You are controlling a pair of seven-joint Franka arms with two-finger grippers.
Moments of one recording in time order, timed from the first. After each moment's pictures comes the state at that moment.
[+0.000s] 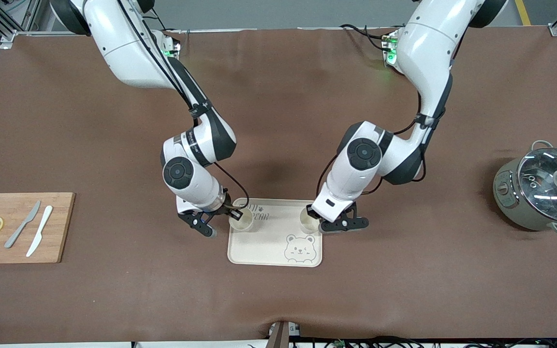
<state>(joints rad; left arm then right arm) -0.46 0.67 -0.08 -1.46 0.03 2.38 -0.67 0.51 0.73 -0.04 -1.49 0.22 2.34 0.93</state>
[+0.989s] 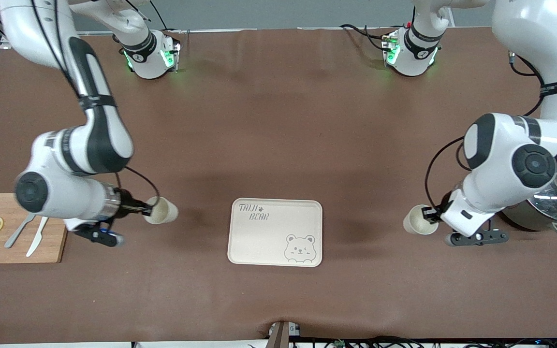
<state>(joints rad) -0.07 0.46 -0.08 -1.53 0.03 2.02 -0.19 0.16 0.50 -0.08 -1.53 0.21 1.86 0.26</state>
